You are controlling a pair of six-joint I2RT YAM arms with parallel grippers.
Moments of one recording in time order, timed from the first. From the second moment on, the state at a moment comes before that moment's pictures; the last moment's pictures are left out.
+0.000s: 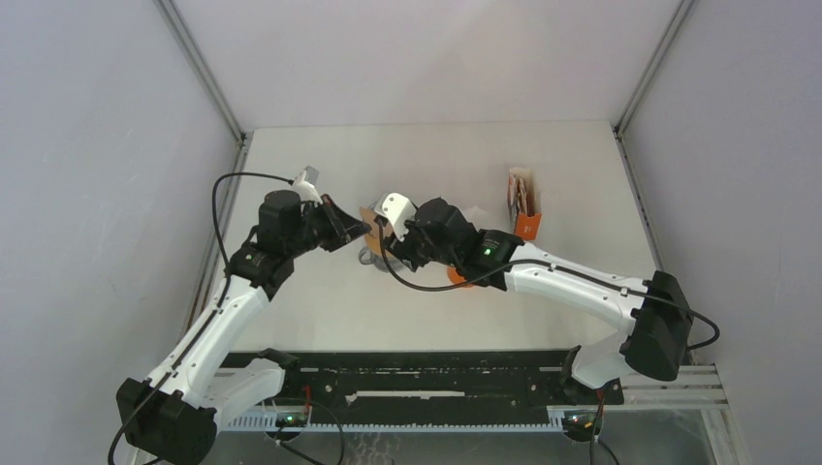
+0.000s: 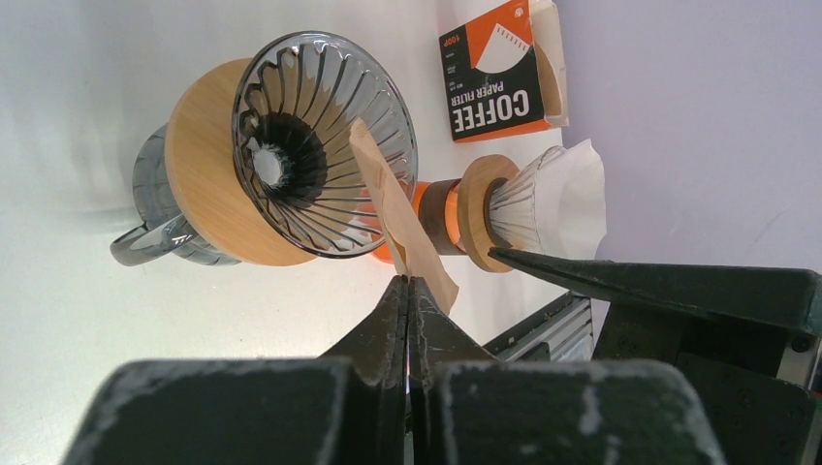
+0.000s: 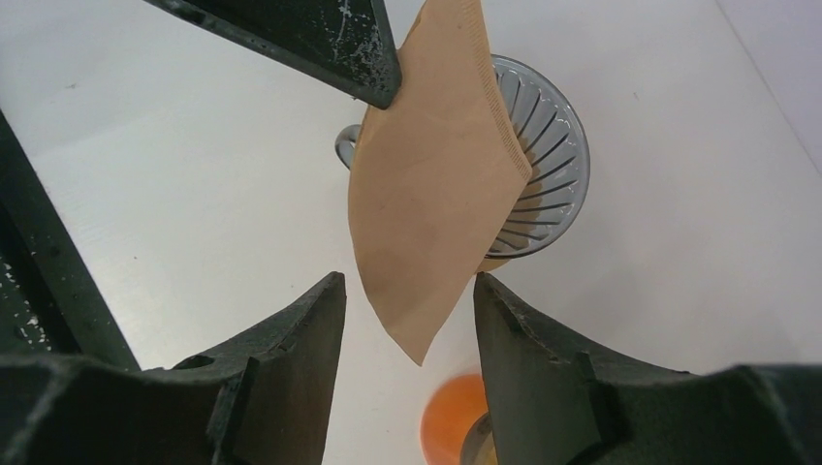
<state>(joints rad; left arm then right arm) -0.34 0.97 0.85 -0.32 0.33 -0.78 1.01 1.44 1.20 -0.29 0.09 -0.21</state>
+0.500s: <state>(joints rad) -0.34 0.97 0.85 -0.32 0.33 -0.78 1.02 1.48 1.20 -0.26 0.16 -0.23</state>
